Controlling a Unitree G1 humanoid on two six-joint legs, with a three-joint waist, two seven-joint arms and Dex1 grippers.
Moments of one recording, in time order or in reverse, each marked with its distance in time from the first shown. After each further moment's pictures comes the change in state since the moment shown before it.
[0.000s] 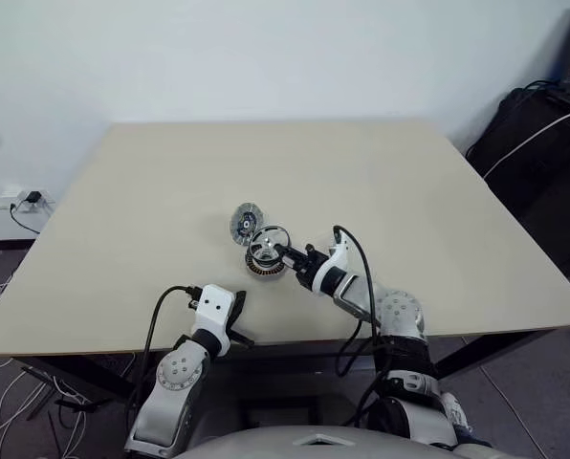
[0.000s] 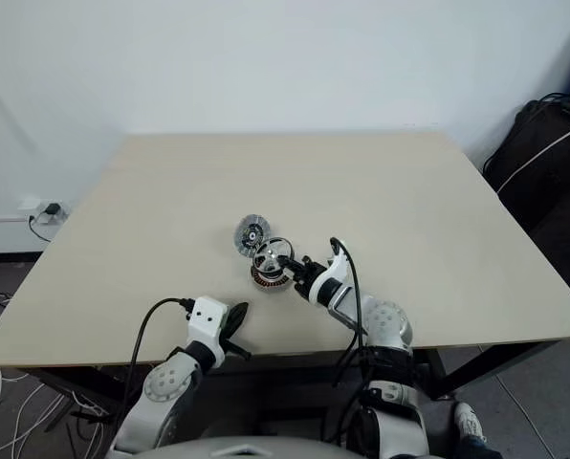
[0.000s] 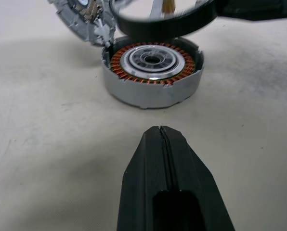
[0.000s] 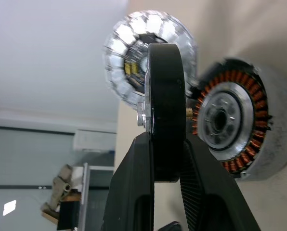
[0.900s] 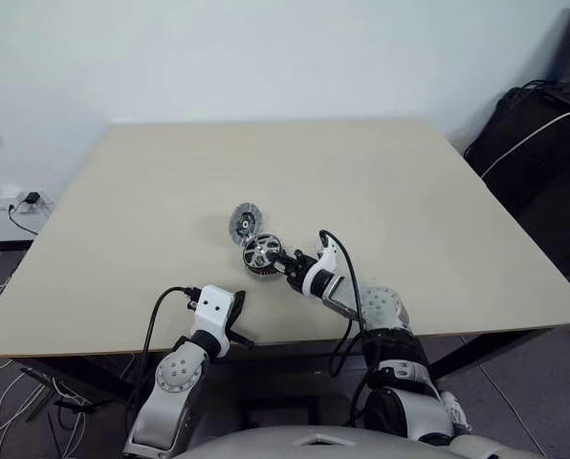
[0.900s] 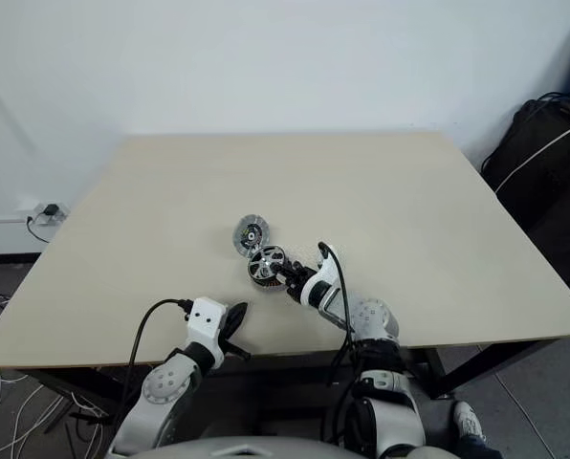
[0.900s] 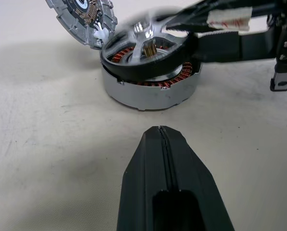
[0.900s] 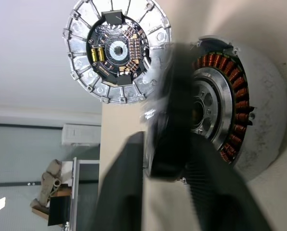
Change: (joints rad) left arm 0.009 -0.002 -0.001 -0.021 0.000 0.002 0.001; right arm -0.055 0.002 0.027 0.152 -0.096 -0.070 0.057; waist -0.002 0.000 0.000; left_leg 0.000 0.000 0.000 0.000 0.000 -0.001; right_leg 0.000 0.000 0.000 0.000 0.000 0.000
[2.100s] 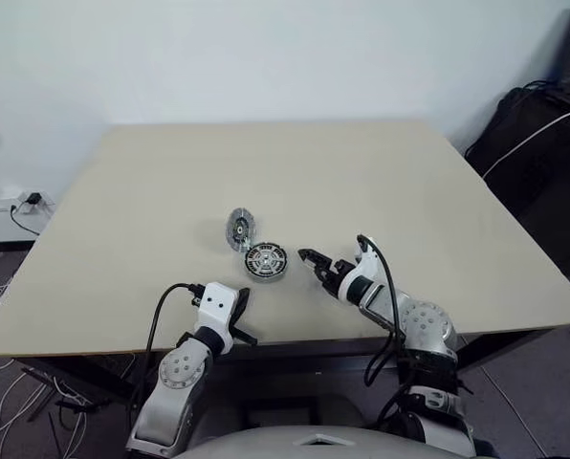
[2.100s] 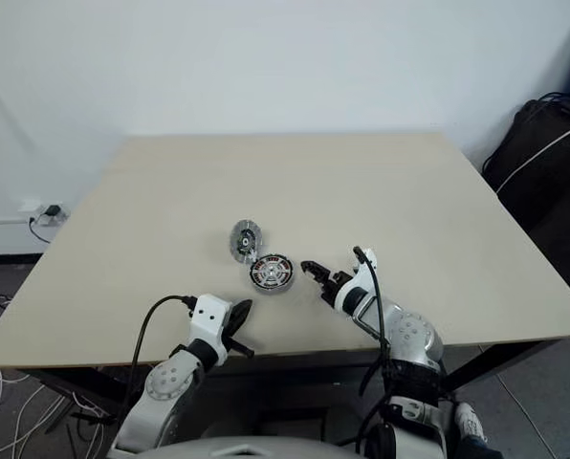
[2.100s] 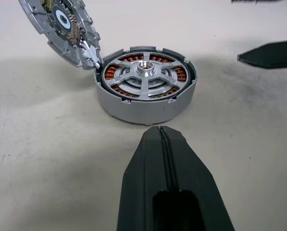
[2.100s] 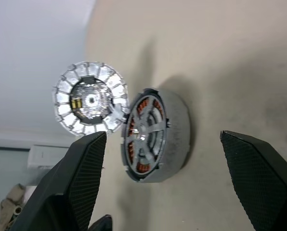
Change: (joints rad) left arm -0.020 -0.003 -0.012 0.000 -0.004 0.000 -0.016; right arm 0.165 -0.094 -0.070 -0.353 0.071 0.130 -0.117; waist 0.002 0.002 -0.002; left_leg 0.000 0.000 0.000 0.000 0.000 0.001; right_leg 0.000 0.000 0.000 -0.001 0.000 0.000
